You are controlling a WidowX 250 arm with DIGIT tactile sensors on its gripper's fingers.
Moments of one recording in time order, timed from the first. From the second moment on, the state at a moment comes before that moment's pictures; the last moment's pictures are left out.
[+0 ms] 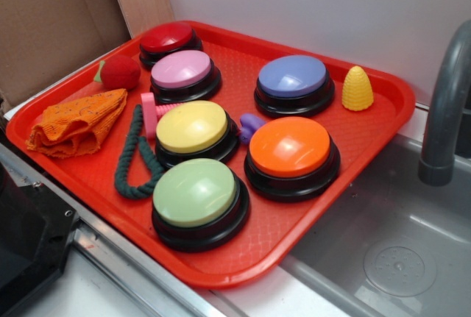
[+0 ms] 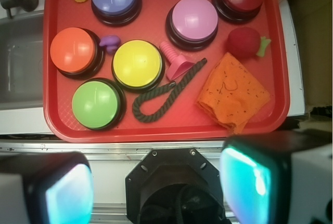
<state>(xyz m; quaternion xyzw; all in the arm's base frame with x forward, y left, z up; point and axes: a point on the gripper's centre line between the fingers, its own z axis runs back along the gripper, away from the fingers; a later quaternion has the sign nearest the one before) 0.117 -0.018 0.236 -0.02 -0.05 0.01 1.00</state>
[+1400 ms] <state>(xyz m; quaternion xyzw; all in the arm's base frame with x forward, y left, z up) 0.147 0.088 0.091 0.02 -0.11 -0.07 0.99</state>
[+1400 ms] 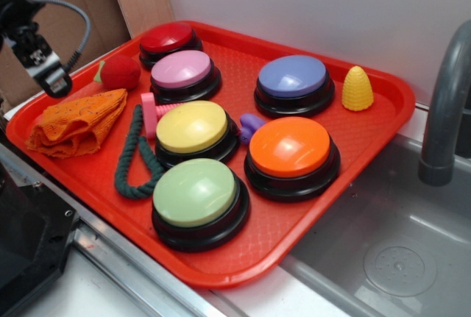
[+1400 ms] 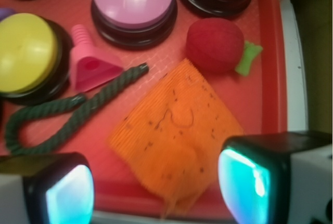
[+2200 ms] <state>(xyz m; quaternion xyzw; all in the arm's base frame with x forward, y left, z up) 0.151 0.069 0.021 0.01 -0.06 -0.12 0.99</state>
